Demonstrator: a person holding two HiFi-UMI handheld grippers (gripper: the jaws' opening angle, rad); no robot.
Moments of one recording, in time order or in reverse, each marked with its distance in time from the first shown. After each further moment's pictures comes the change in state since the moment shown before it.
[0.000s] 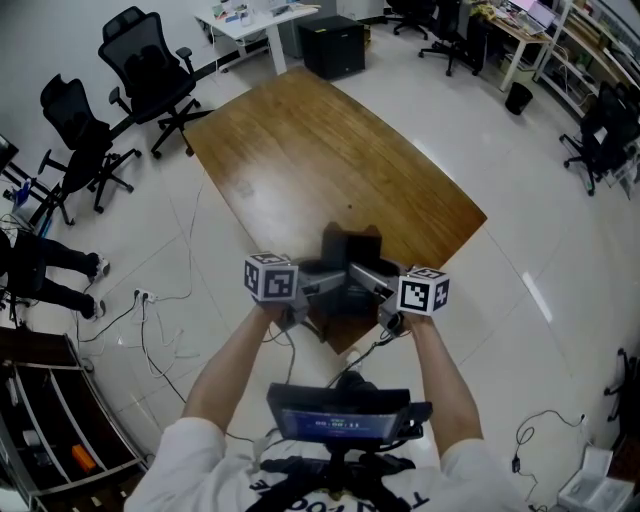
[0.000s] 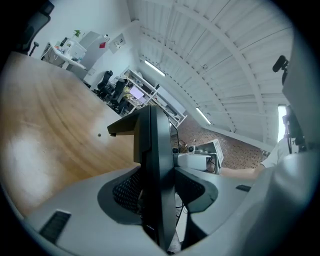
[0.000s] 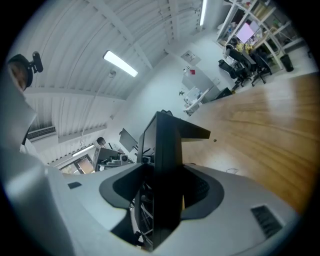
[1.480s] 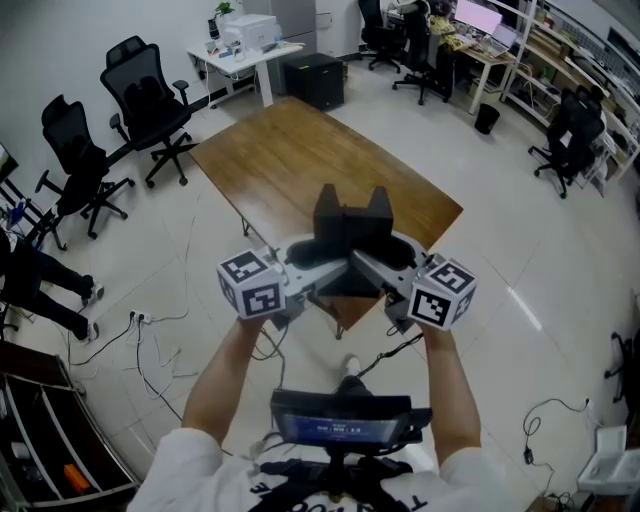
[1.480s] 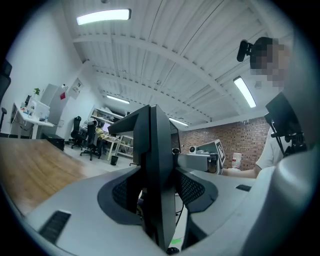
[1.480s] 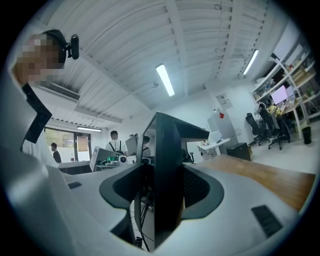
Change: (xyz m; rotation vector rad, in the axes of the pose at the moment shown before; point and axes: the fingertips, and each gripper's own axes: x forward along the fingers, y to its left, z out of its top) left arm -0.099 -0.197 0.066 0.474 -0.238 -0.147; right arm -0.075 0.199 0.055 -0.460 -0.252 -0.036
